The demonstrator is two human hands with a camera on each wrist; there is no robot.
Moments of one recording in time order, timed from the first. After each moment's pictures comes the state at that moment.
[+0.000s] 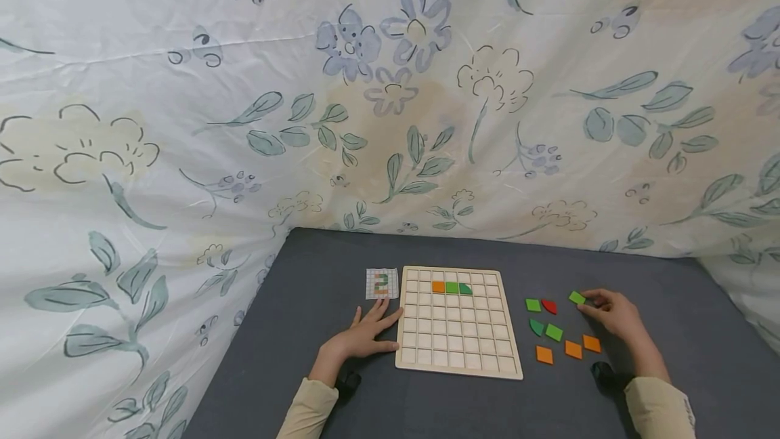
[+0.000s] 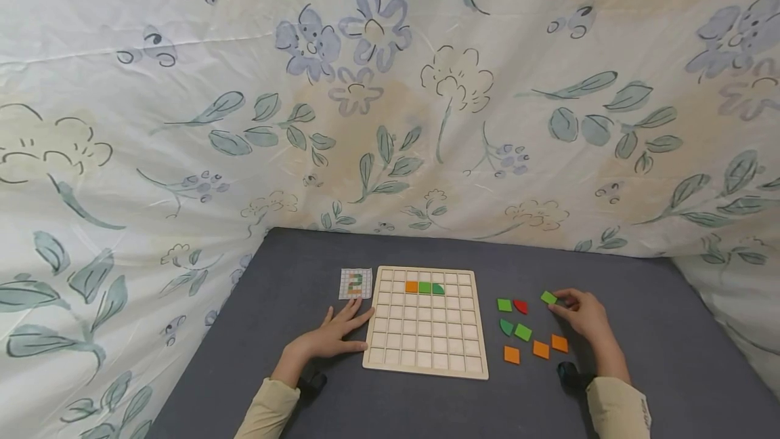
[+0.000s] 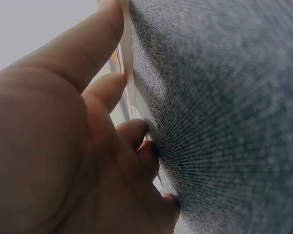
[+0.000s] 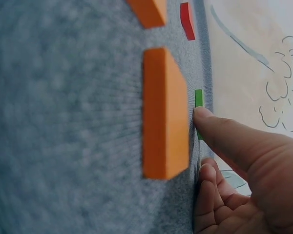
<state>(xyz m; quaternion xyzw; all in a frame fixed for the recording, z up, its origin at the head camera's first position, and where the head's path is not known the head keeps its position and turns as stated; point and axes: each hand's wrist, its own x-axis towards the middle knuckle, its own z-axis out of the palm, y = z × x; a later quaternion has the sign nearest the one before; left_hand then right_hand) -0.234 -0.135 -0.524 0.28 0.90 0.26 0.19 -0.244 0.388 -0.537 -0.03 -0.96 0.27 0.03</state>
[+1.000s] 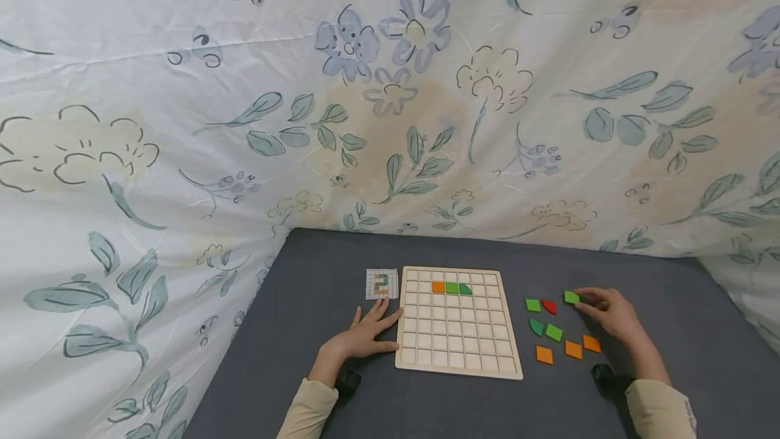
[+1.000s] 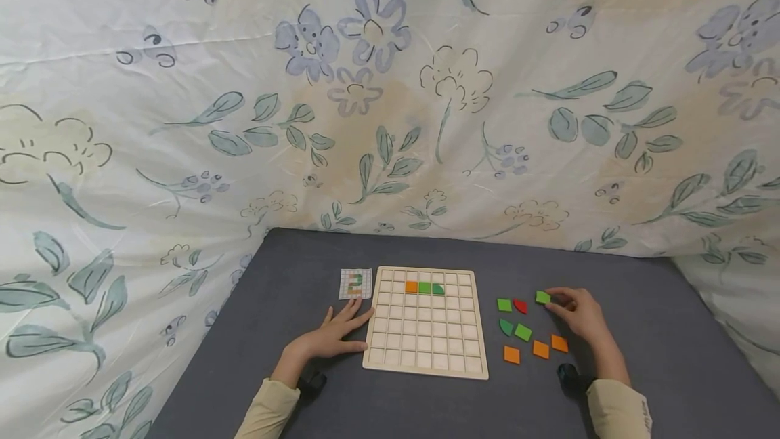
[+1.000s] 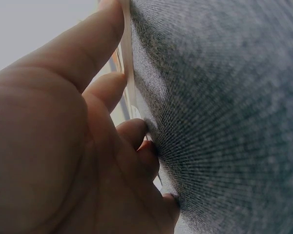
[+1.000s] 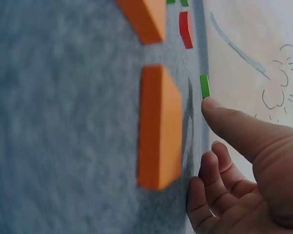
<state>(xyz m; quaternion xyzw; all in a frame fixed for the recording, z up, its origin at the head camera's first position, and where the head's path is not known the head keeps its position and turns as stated) -0.233 -0.134 -0.523 0.28 0.90 0.26 0.20 -0.240 0.380 -0.532 0.04 -0.96 0.28 0.05</state>
